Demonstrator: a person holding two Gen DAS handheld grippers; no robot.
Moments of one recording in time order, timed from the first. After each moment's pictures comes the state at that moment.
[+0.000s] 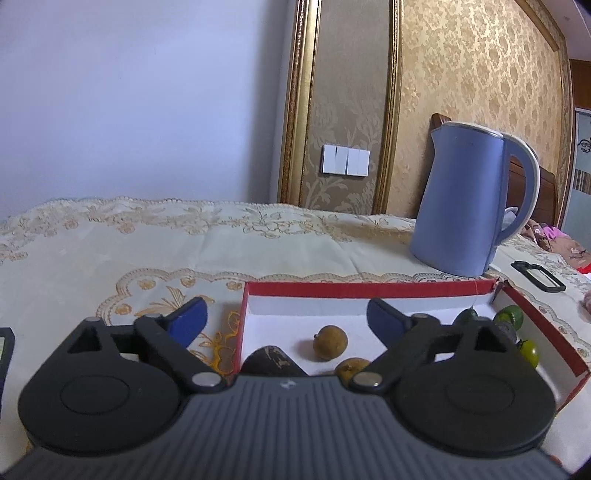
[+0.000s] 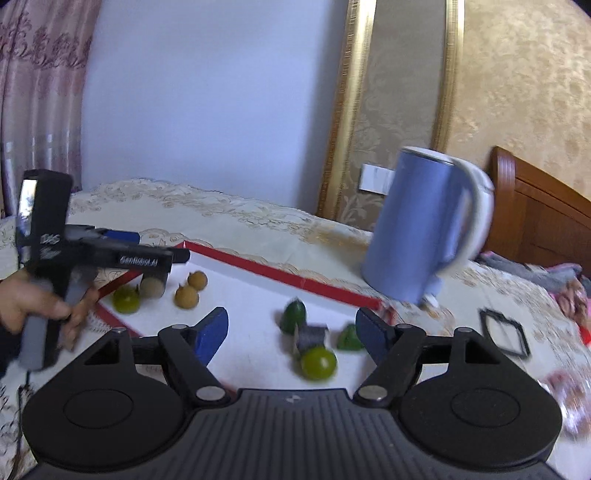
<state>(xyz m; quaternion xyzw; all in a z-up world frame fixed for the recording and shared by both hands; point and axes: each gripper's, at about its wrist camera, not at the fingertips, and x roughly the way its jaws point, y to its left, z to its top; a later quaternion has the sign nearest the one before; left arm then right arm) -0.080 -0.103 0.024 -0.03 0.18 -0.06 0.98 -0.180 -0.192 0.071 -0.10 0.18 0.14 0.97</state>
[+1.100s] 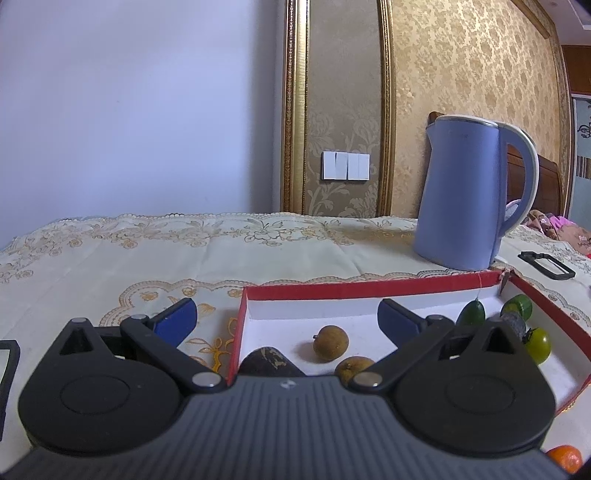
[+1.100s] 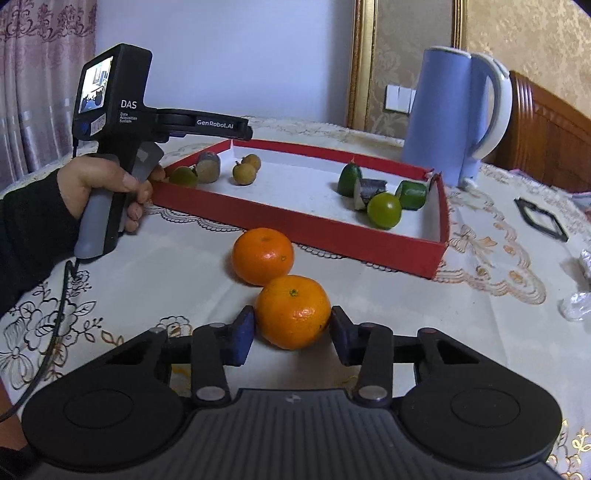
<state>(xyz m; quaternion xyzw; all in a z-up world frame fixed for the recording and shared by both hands) -0.083 -0.113 0.018 0.00 0.16 -0.05 0.99 -0.234 -0.177 -0.010 -0.08 0.27 0.17 0.94</state>
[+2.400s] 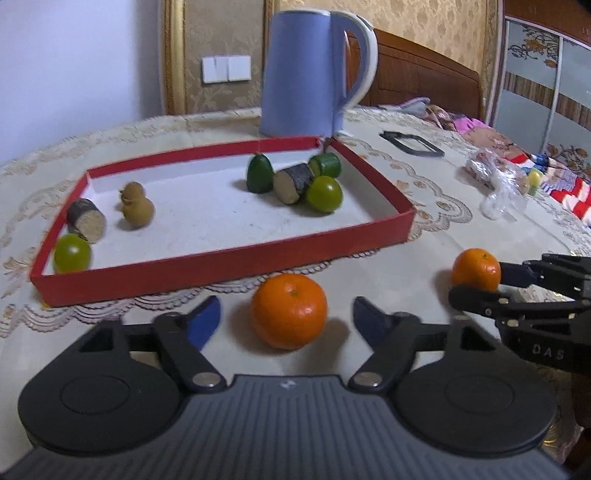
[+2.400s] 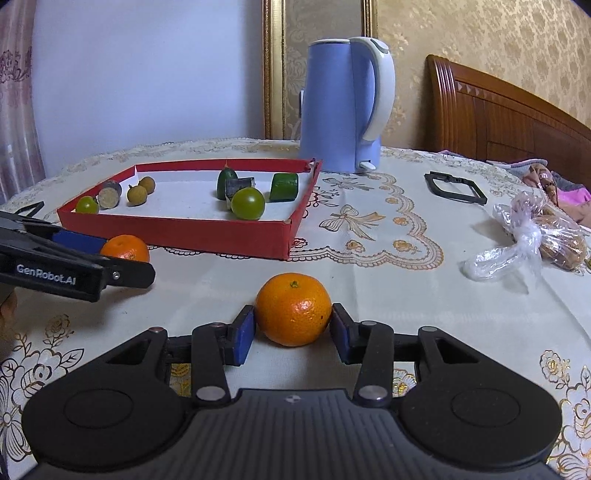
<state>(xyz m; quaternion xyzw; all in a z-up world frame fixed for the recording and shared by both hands) -0.190 -0.223 -0.002 0.05 0.32 -0.19 0.93 -0.226 -0.271 -0.020 -0.02 0.25 0.09 0.96</state>
